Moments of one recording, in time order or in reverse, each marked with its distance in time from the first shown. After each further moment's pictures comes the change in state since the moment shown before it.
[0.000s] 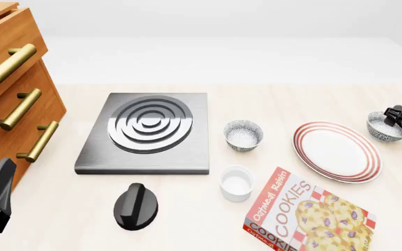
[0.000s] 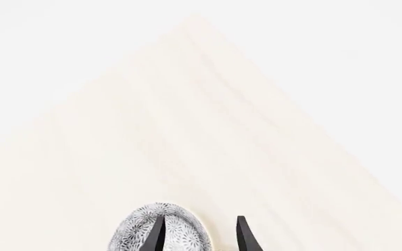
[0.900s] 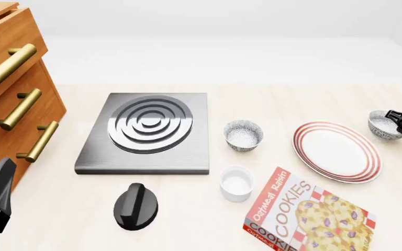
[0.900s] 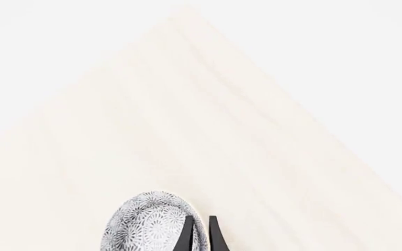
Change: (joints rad) left arm 0.000 0.000 0.000 0.000 0.000; right arm -0.010 0.008 0.005 0.008 -0.001
